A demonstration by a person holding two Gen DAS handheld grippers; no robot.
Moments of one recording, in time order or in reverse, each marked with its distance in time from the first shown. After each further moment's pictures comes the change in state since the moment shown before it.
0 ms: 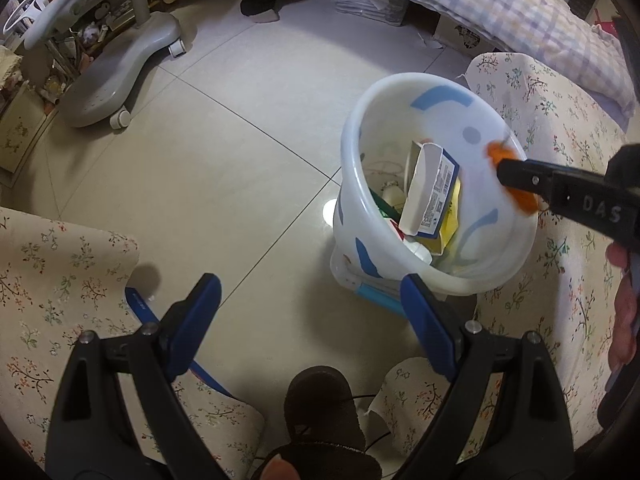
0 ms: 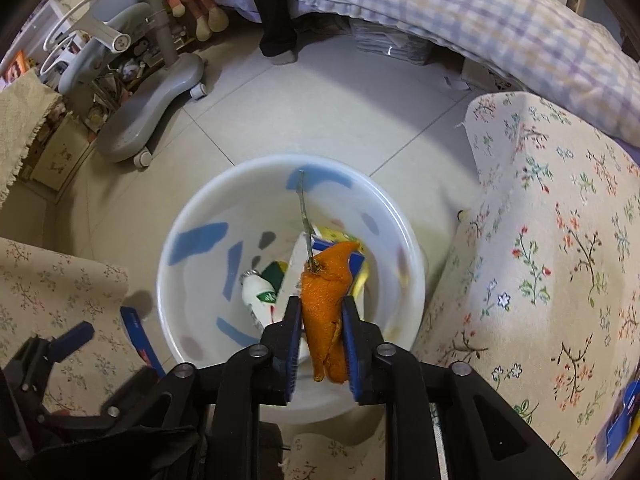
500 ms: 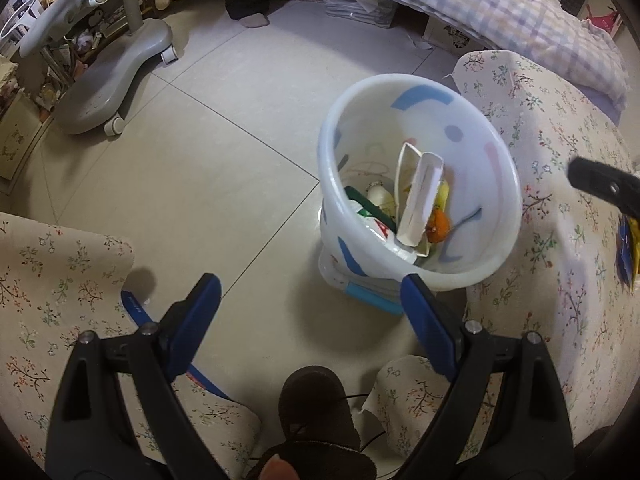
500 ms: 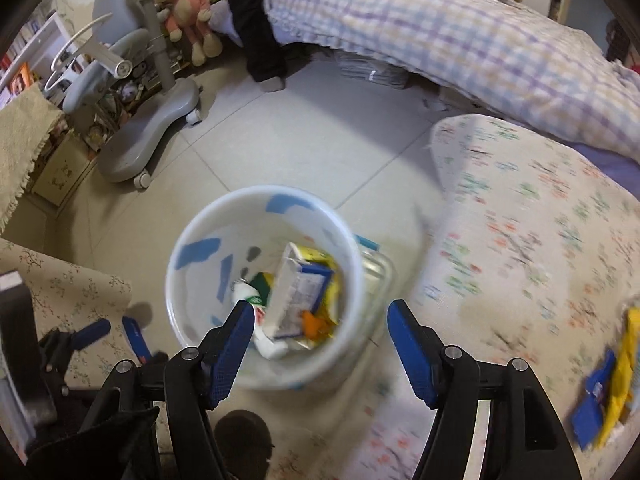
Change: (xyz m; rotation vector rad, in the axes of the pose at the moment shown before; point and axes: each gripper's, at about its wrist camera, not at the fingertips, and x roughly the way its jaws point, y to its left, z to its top) left arm -0.010 -0.012 -0.002 0.017 -0.017 -0.021; right arm -0.065 -0.041 -0.024 0.028 -0.085 -0.039
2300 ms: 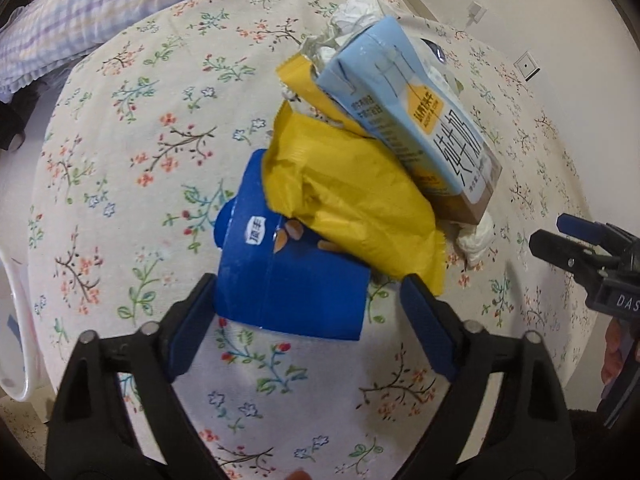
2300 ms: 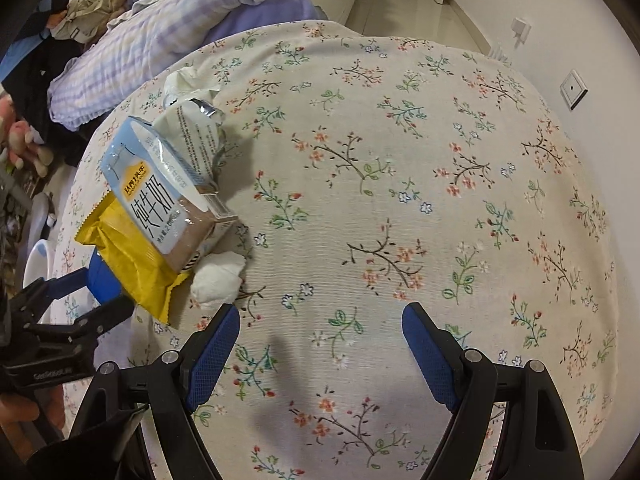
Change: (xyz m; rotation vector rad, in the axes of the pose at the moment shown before) left arm -0.017 -0.407 -0.030 0.555 0.059 -0.355; right arm -0.124 -0.381 -0.211 0.543 0.042 -0.232
